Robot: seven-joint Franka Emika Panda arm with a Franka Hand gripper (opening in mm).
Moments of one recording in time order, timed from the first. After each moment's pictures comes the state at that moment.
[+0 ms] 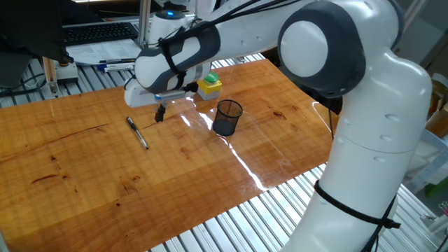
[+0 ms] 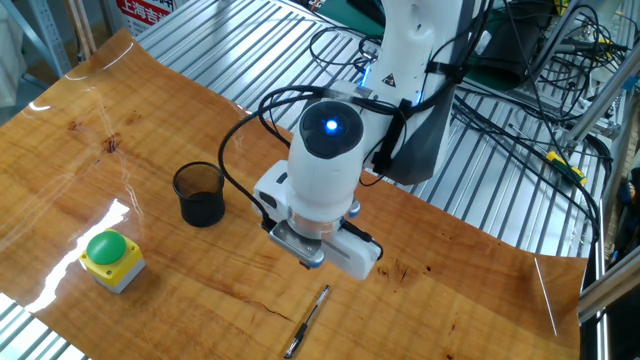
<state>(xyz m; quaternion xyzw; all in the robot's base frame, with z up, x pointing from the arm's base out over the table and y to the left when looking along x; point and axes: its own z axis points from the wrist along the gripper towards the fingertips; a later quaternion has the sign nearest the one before) 0.556 0.080 0.147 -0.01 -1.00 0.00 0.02</state>
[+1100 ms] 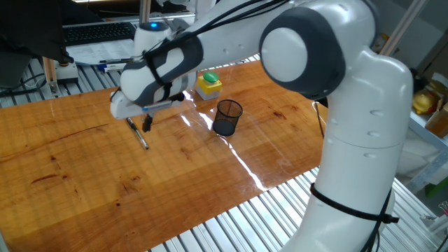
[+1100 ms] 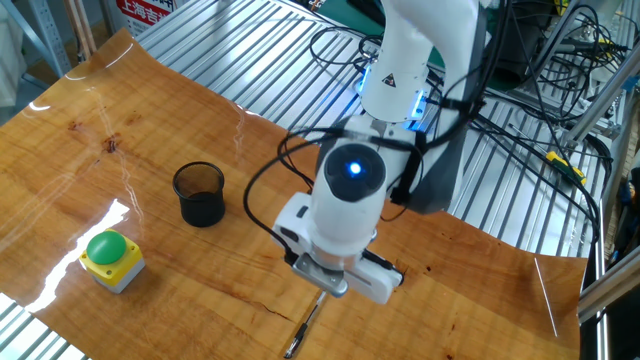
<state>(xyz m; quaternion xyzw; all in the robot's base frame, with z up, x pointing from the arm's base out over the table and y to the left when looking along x) 0.558 0.119 0.115 0.01 -1.00 0.00 0.02</state>
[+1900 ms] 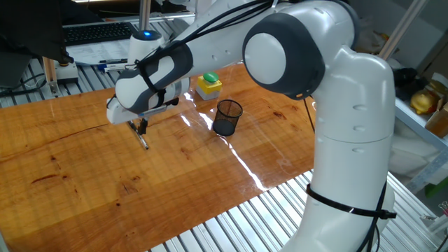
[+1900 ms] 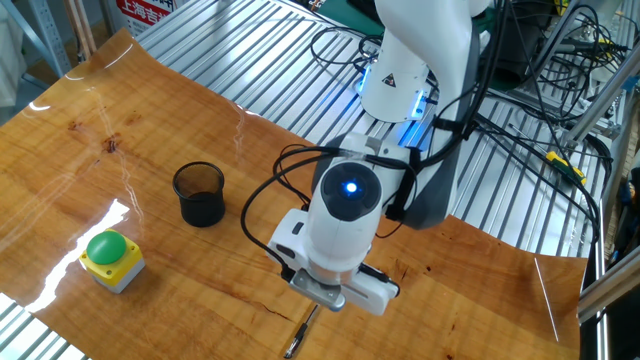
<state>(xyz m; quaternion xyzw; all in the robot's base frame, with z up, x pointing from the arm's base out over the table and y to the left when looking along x) 0.573 0.124 0.089 0.04 -1.00 0.00 0.01</state>
